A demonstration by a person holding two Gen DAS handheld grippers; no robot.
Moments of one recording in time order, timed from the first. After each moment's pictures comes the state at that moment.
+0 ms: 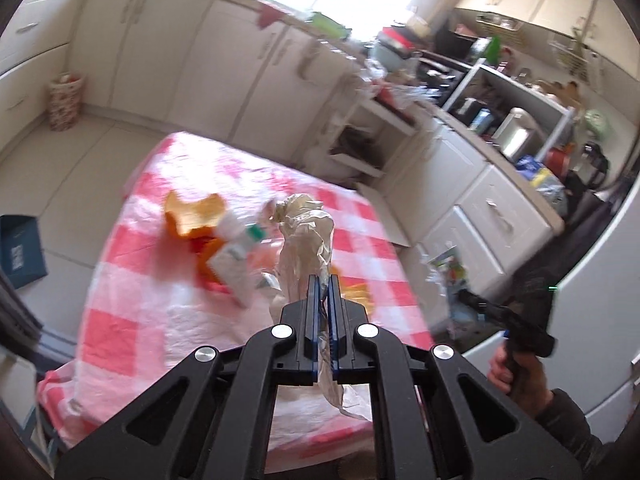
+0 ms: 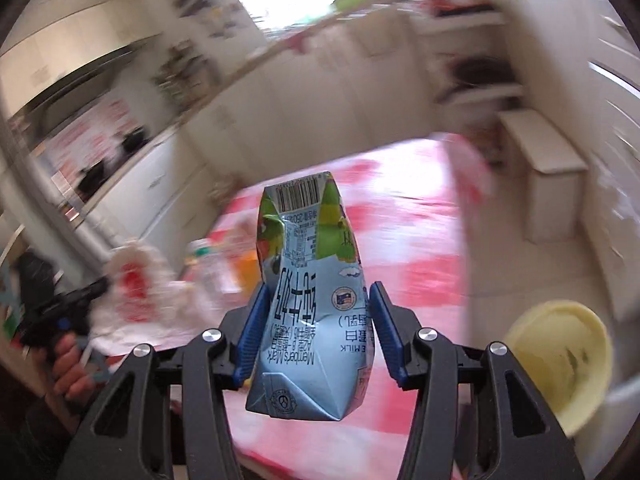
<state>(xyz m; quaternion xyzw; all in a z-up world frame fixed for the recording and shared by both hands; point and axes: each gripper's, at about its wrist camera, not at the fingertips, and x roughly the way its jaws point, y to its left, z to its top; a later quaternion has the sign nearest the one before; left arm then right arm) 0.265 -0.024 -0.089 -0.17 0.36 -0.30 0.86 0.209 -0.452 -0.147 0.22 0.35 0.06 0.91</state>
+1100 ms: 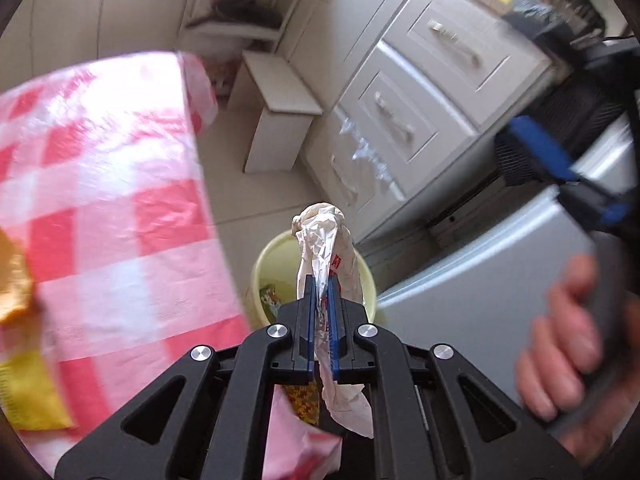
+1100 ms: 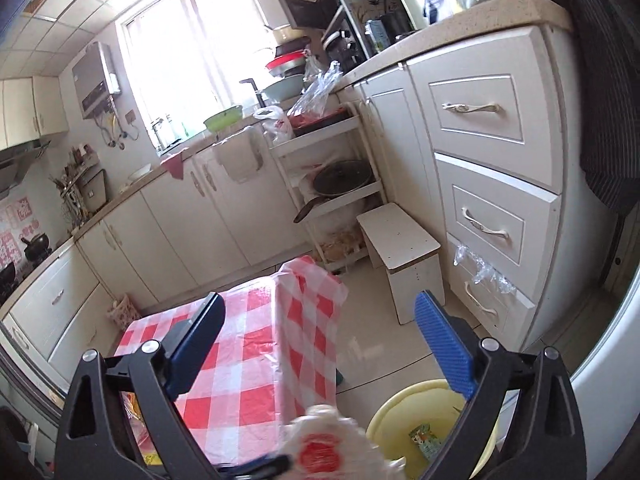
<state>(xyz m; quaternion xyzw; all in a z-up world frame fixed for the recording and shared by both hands) 0.252 -0.412 -0.193 -0.02 0.51 -0.40 0.76 0.169 -0.557 -0.087 0.22 0.19 -0.16 0.94</state>
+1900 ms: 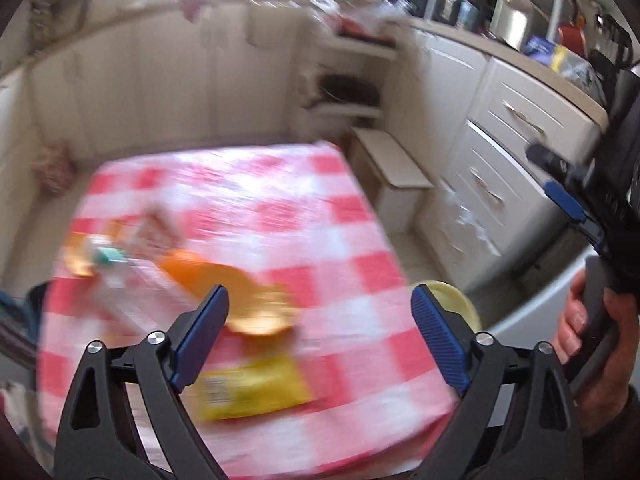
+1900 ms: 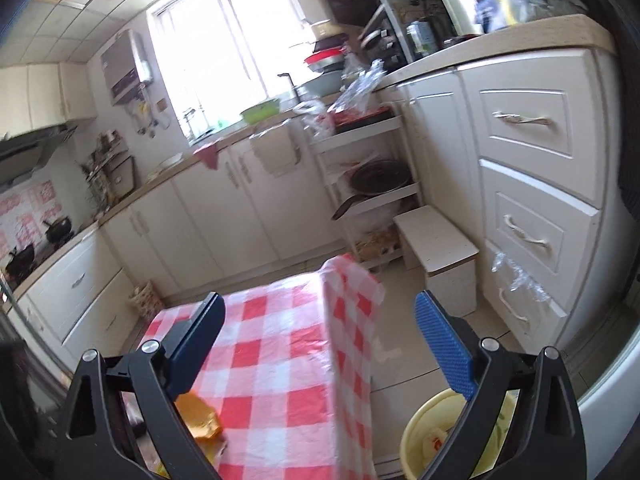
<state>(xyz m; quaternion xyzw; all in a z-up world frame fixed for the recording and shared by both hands) 0.259 -0.209 -0.087 0.03 0.39 -0.23 0.89 0.192 -0.487 -0.068 0.19 0.20 -0.09 0.96</state>
